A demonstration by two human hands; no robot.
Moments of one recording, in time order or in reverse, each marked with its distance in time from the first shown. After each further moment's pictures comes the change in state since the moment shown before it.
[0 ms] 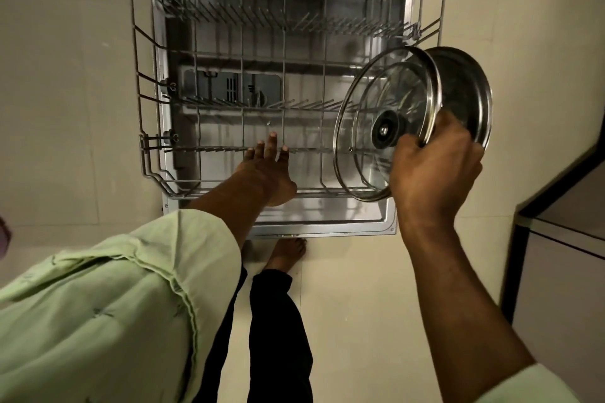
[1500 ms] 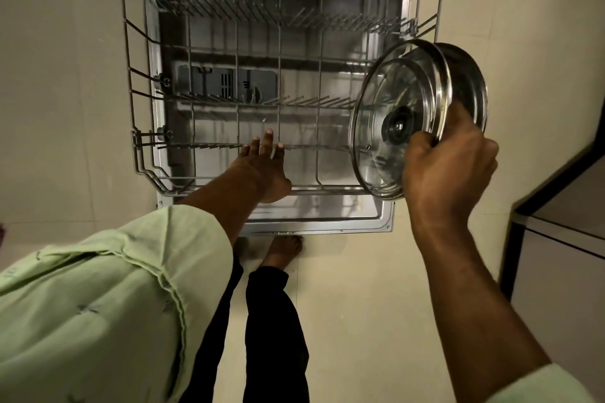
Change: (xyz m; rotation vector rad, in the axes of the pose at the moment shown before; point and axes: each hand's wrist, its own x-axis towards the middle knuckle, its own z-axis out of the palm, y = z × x) left_hand 0.001 -0.001 0.000 0.008 0.000 0.023; right_hand 0.012 0.017 -0.006 -0.069 0.024 -0.076
